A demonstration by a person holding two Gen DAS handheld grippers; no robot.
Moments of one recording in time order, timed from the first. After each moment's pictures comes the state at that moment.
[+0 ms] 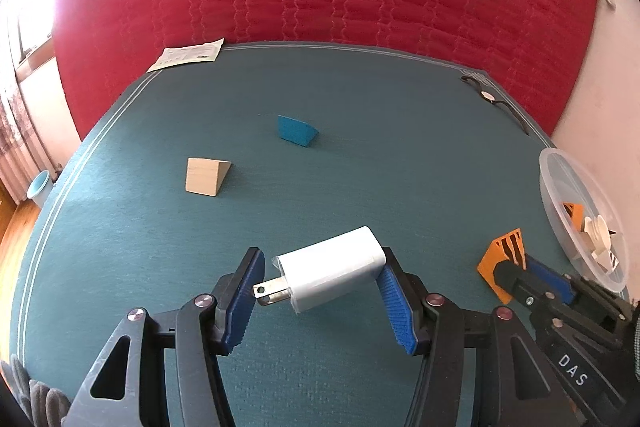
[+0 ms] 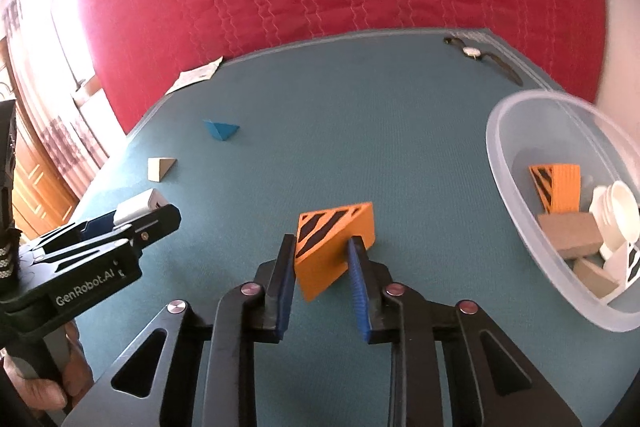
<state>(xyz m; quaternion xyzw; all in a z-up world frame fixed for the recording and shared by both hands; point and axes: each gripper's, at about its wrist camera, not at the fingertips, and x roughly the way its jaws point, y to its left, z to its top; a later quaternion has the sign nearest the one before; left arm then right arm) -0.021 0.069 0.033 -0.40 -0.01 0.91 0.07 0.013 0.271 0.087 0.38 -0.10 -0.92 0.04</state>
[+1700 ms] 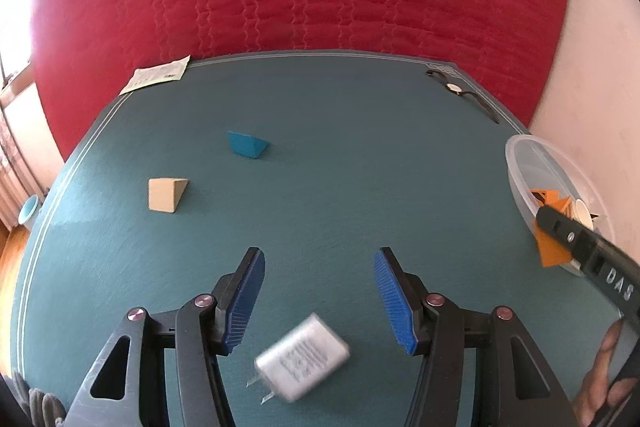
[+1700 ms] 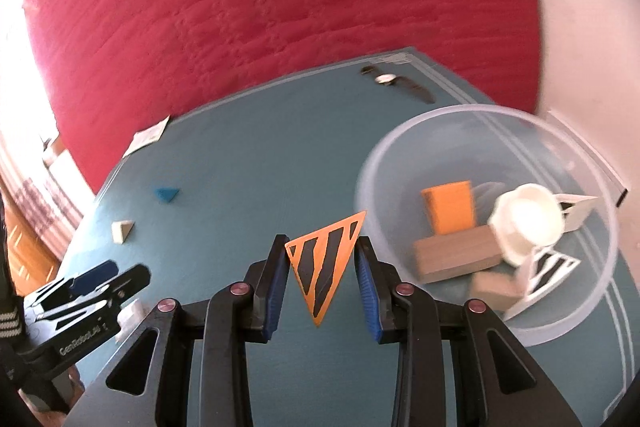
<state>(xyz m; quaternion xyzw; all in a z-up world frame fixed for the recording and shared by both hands) -0.015 0.106 0.041 -0.39 0.02 0.91 0.11 0.032 0.342 0.117 0.32 -0.15 -0.93 -0.06</state>
